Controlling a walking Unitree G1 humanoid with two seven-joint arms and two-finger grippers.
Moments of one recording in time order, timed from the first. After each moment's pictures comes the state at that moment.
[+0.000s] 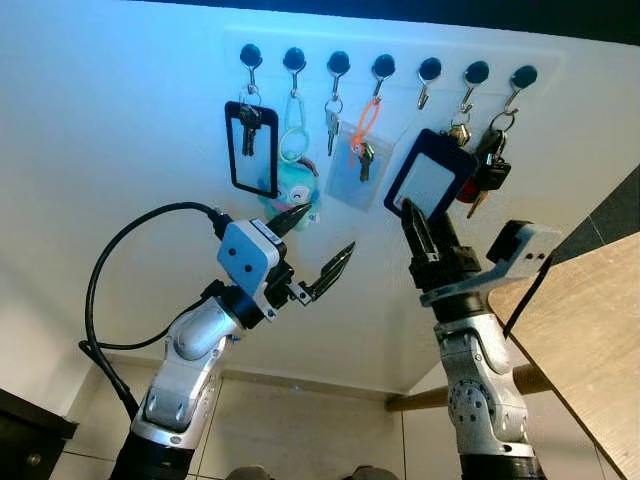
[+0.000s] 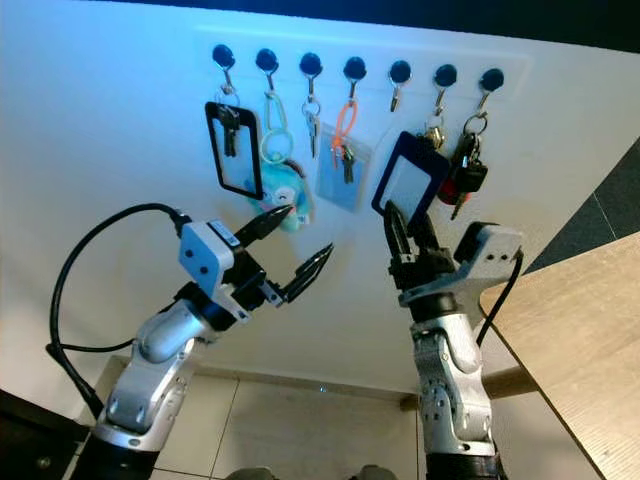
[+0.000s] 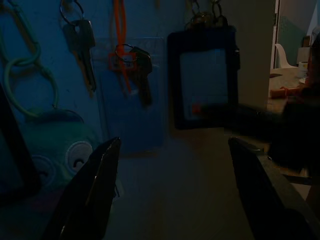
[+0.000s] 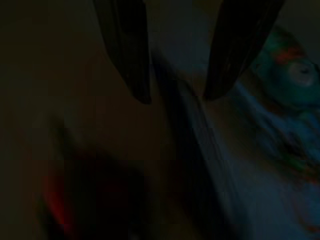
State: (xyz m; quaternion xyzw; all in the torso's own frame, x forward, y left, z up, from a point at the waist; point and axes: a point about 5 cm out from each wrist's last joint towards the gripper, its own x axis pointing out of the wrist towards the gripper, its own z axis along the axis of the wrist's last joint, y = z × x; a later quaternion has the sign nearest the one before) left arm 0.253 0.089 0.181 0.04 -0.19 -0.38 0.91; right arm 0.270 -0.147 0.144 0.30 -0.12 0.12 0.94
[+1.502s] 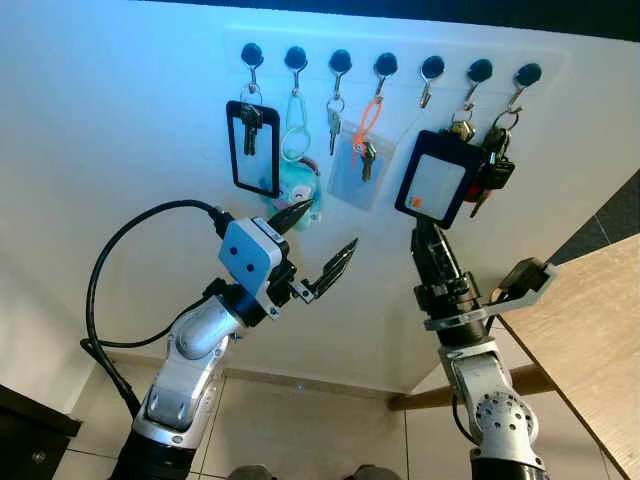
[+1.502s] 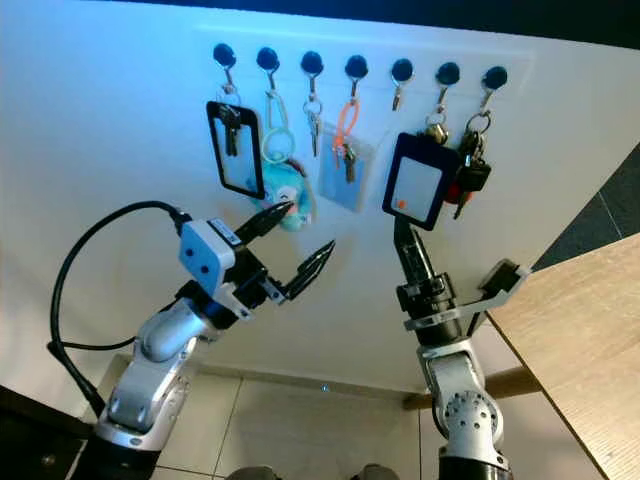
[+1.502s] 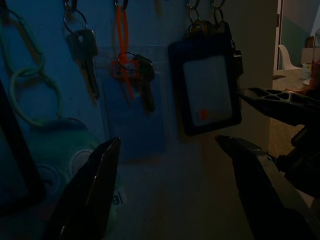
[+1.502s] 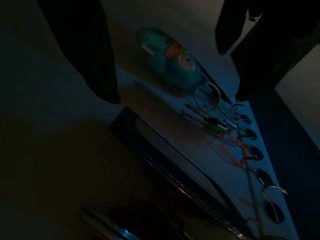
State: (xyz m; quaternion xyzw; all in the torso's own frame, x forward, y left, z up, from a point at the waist) left arm 0.254 0.086 0.186 0.04 -0.20 -0.37 0.90; right arm 0.261 -0.151 0.137 0.55 -0.15 0.26 0.78
